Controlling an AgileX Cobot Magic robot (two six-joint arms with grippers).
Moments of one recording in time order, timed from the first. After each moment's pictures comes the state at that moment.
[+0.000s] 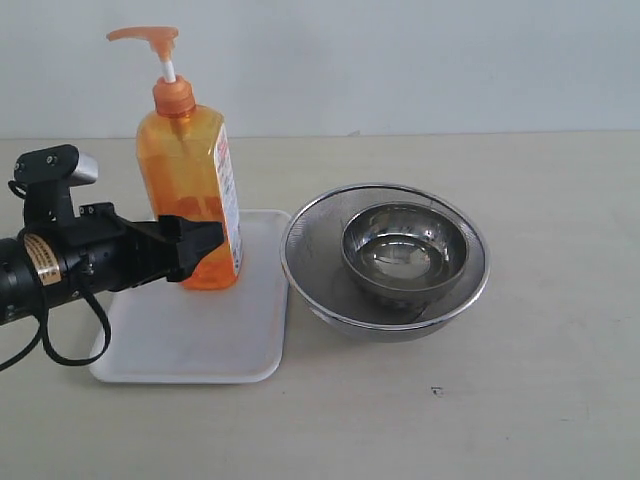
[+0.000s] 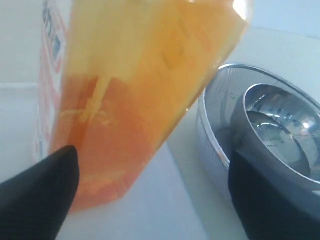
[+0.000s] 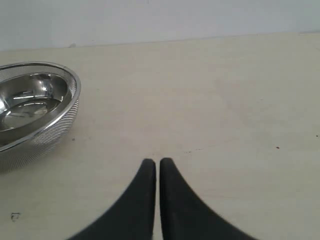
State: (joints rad) left arm -0.29 1.66 -0.50 0.41 -0.67 -0.59; right arm 0.07 0.01 0.00 -0.07 0.37 0.13
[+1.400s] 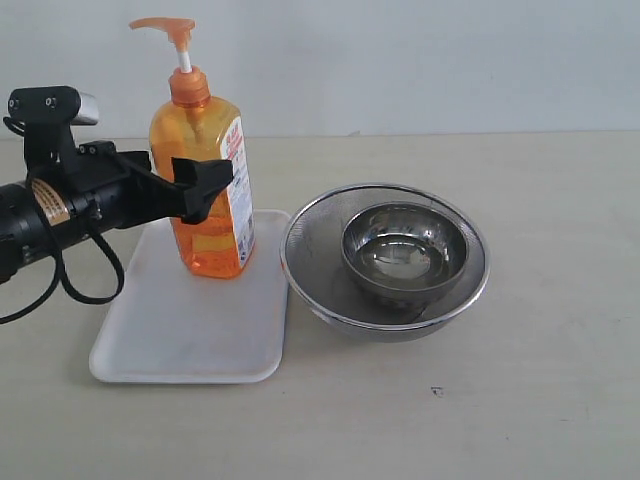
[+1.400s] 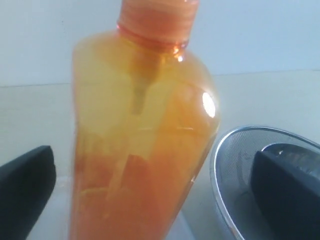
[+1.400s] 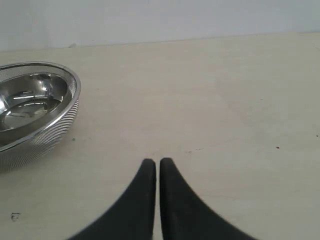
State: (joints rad) left arm -0.29 1.66 -0.61 0.30 -0.70 -0.38; right arm 0.07 0.01 0.00 -0.07 0.37 0.13
